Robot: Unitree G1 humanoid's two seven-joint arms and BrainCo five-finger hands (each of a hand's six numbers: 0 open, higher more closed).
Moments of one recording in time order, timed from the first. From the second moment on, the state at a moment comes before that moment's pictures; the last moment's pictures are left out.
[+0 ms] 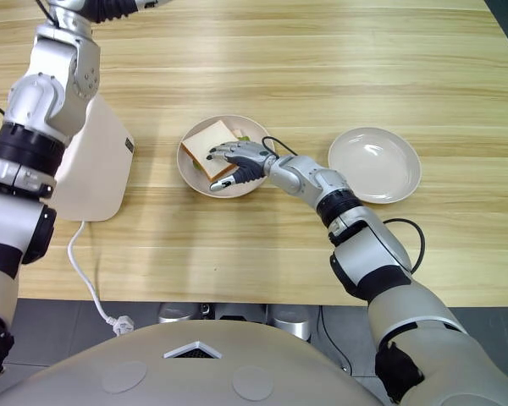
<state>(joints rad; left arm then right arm) -0.85 0.57 -0.41 0.49 0.94 -0.02 0.51 -0.71 -0.29 0.65 0.96 -0.76 -0.61 0.08</state>
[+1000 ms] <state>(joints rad) 0.00 0.54 -0.05 -0.24 0.21 -0.29 -0.11 -0.29 -0.41 0.27 0.54 -0.07 -0.83 0.36</state>
